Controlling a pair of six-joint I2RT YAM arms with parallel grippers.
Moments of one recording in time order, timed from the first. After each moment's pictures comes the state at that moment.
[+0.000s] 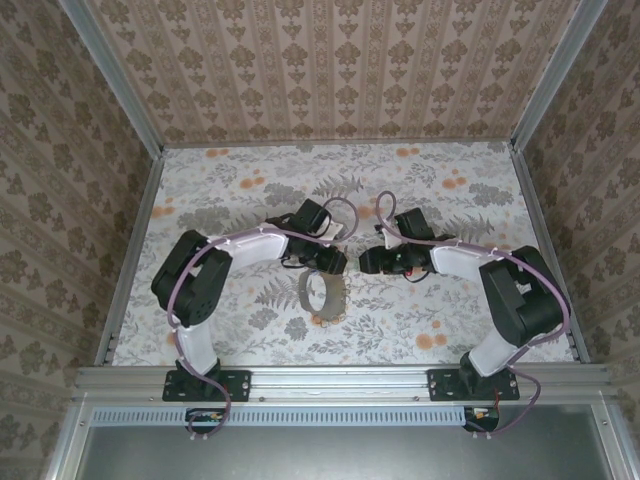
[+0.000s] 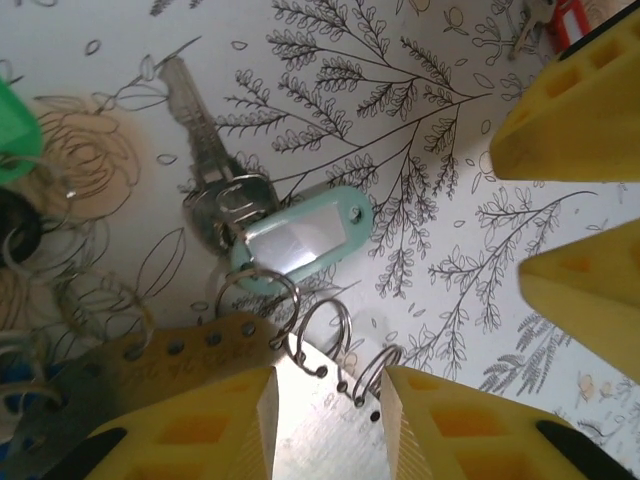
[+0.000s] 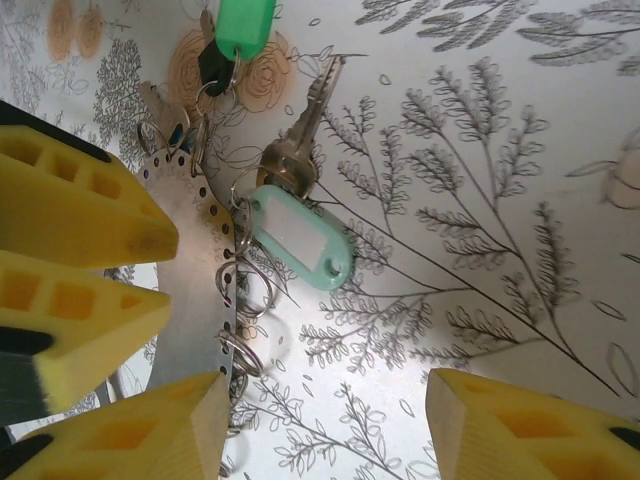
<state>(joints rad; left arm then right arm) -0.73 1.86 1.16 -0.40 0.42 -0.24 0.36 1.61 0.78 -0.17 -0.50 0.34</state>
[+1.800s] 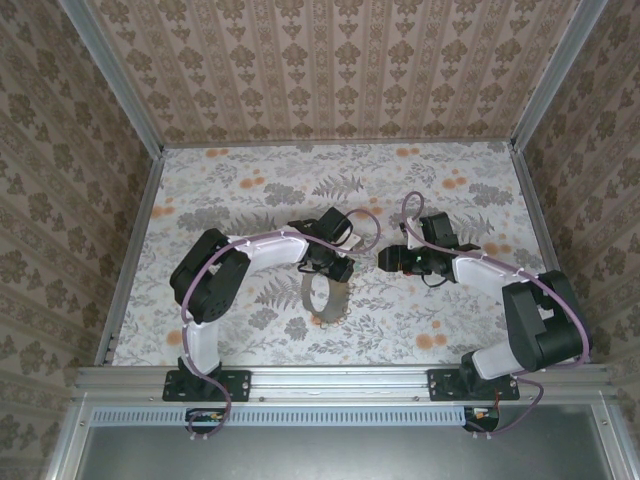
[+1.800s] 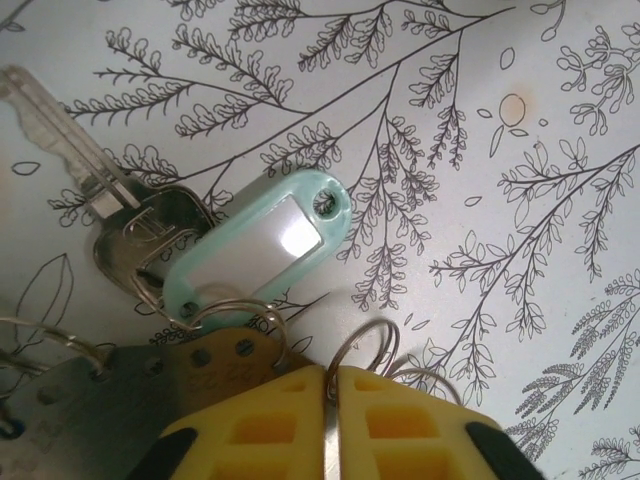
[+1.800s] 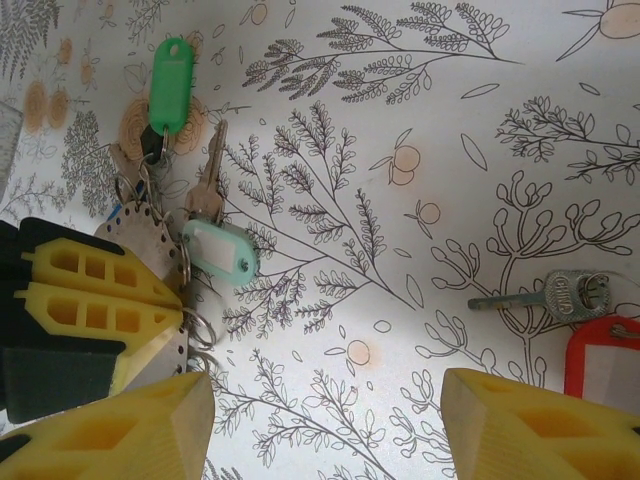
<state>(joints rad) -0.84 1.93 1.24 -0.49 0.29 -0.17 0.24 1.45 0.67 -0.16 -0.45 0.34</state>
